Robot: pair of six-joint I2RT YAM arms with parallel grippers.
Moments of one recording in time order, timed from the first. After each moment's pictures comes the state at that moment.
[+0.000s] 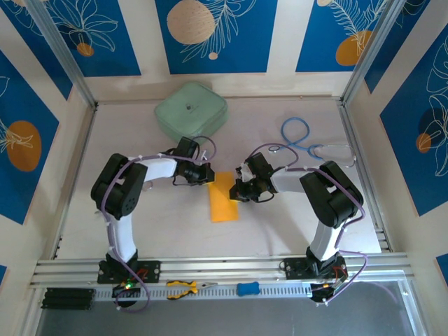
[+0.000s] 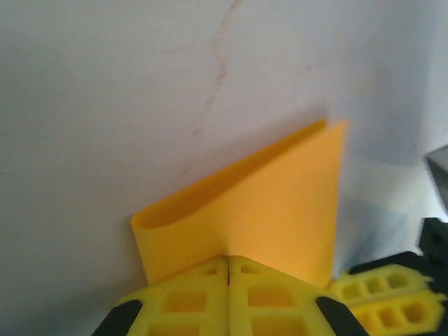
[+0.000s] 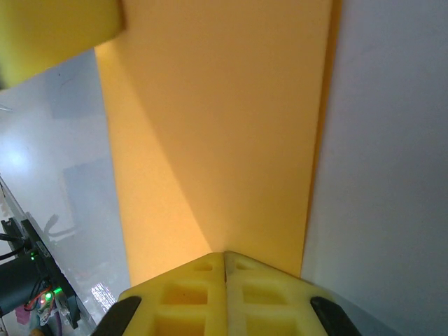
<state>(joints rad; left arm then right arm) -0.47 1.95 1.09 -0.23 0.57 -0.55 0.55 1.78 0.82 -0.14 -0.60 0.62</state>
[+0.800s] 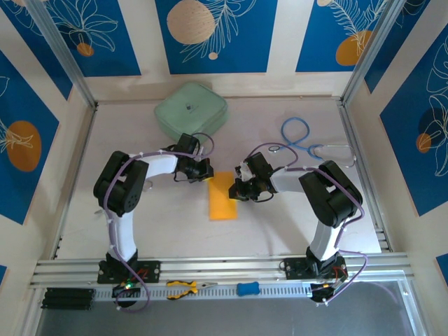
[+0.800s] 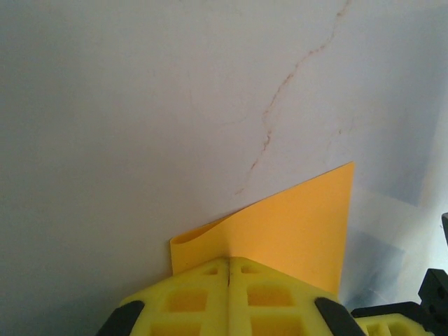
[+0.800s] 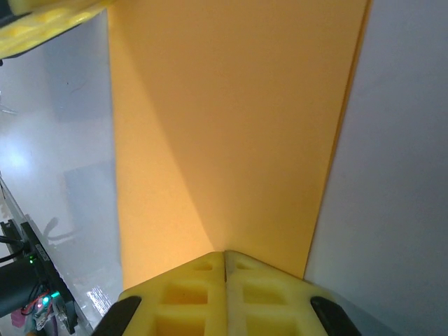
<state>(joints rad) -0.45 1.98 1.16 -0.26 0.50 -0.64 0.55 1.79 0.82 -0.11 -0.60 0.61</state>
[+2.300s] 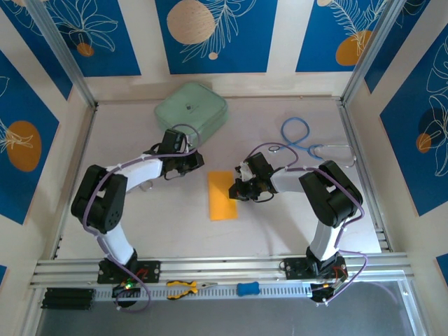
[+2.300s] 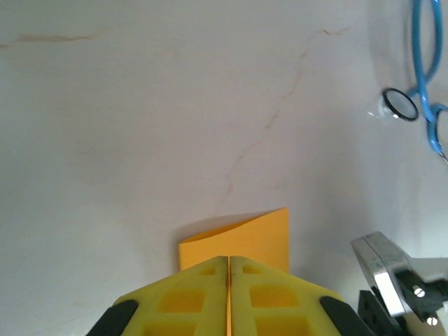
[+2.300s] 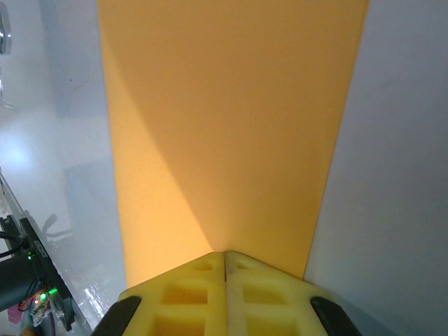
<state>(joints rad) -0.42 1.76 1.03 -0.12 0.41 -0.71 0.54 1.79 0.81 -0.10 -0.61 0.59</state>
